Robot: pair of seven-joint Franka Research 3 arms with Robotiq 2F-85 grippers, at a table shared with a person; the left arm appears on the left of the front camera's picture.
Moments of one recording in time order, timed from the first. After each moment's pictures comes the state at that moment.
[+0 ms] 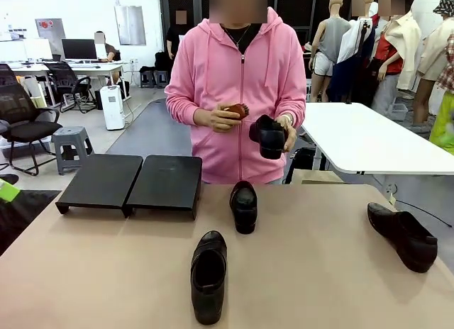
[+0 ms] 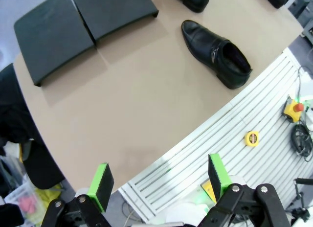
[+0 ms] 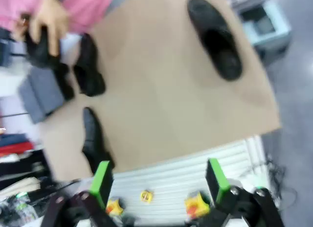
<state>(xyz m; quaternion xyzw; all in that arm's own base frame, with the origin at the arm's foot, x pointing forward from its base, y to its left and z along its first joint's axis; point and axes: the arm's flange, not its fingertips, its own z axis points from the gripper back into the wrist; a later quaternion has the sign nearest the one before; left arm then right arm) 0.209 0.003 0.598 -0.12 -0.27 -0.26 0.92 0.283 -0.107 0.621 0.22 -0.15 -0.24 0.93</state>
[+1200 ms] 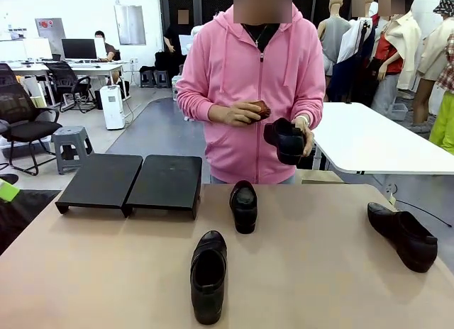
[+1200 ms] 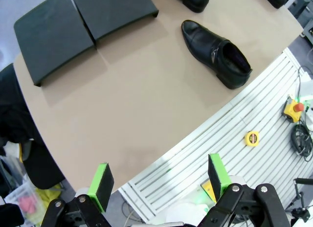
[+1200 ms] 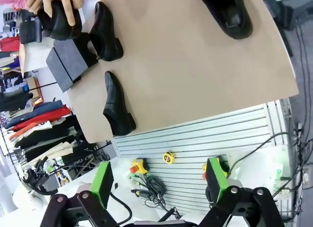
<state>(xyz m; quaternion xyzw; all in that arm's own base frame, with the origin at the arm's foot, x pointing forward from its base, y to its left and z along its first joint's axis) 0.209 0.003 0.598 -0.12 -0.27 -0.26 0.92 0.260 -0.165 0.590 0.34 -0.07 -0.23 0.91</state>
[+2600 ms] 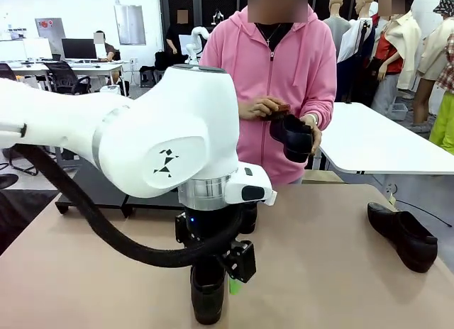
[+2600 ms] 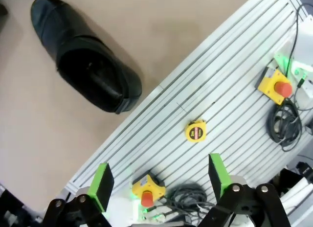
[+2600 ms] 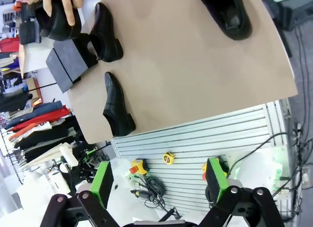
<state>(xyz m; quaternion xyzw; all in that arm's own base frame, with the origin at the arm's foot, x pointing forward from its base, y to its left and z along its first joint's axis) 0.237 -0.398 0.479 -0.02 -0.02 -0.35 0.94 0.260 -0.165 0.593 0.34 -0.07 -0.23 0.91</state>
